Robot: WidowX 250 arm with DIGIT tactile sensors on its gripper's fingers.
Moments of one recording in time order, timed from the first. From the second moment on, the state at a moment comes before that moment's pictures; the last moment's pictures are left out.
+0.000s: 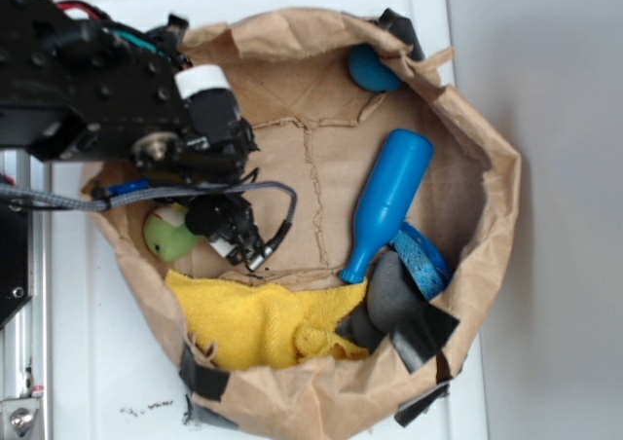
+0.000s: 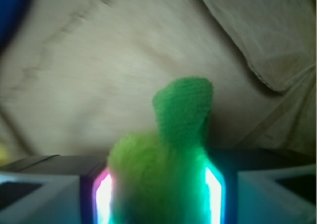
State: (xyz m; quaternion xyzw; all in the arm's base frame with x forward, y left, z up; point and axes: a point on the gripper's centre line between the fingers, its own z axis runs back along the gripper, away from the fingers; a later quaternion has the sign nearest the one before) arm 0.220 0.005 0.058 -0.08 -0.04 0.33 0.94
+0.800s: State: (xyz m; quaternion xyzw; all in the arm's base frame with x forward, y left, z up) arm 0.238 -0.004 0.174 -0.04 -0.01 0.26 0.97
